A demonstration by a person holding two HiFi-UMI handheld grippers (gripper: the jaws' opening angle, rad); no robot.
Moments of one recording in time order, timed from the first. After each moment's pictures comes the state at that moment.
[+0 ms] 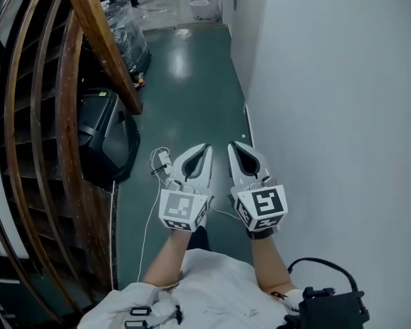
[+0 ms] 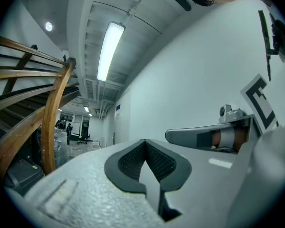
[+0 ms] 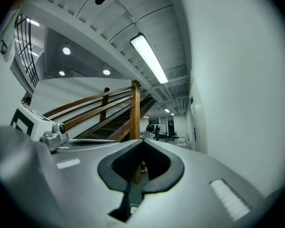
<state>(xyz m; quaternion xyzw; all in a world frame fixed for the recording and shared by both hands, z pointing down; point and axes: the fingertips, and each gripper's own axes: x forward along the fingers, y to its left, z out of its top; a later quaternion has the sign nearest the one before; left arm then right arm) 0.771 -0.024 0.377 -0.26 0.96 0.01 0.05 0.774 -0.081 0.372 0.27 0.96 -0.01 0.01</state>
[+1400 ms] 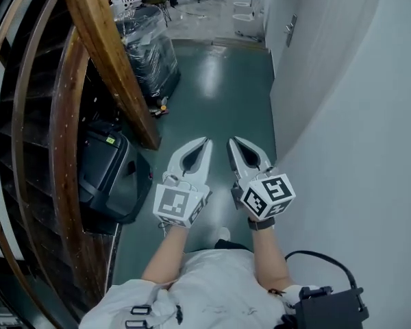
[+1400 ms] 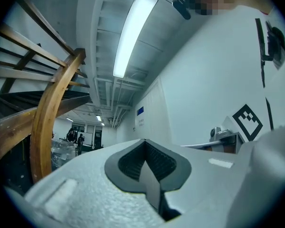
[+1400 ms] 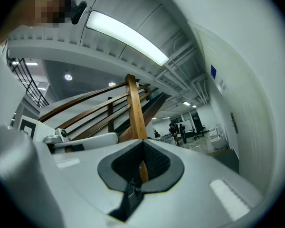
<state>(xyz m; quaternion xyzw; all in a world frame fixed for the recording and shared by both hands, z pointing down) 0.286 0.106 0.330 -0.19 0.98 0.00 0.09 0.260 0.050 0.362 0.42 0.90 -0.12 0.00</state>
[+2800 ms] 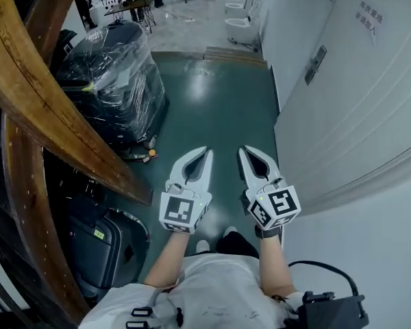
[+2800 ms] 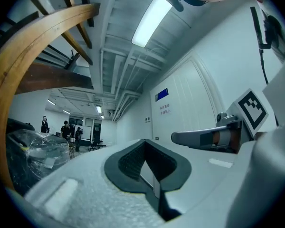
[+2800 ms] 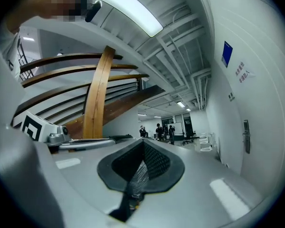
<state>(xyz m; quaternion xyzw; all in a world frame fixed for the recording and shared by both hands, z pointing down) -0.197 0.261 0.379 -0.20 0.98 -0.01 0.05 -0.209 0.178 0.385 0.37 0.93 -0.05 0.02</state>
